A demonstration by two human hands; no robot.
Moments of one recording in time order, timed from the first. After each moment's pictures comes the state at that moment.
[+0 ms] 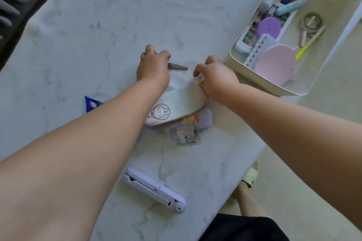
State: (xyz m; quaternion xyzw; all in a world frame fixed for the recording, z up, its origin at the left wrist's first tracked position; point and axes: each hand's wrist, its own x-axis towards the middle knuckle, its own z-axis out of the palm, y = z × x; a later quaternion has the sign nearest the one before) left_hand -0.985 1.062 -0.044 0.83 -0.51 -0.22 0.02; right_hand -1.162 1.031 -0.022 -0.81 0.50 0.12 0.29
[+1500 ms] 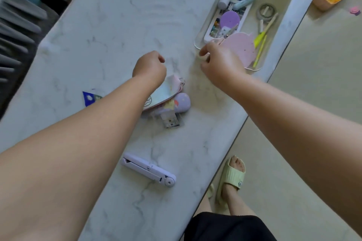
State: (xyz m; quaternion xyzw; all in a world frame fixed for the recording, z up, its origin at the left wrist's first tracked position) left_hand -1.062 1.081 0.045 0.83 -0.48 -0.28 0.03; right_hand -1.245 1.058 0.058 -0.70 0.63 -0.06 0.33
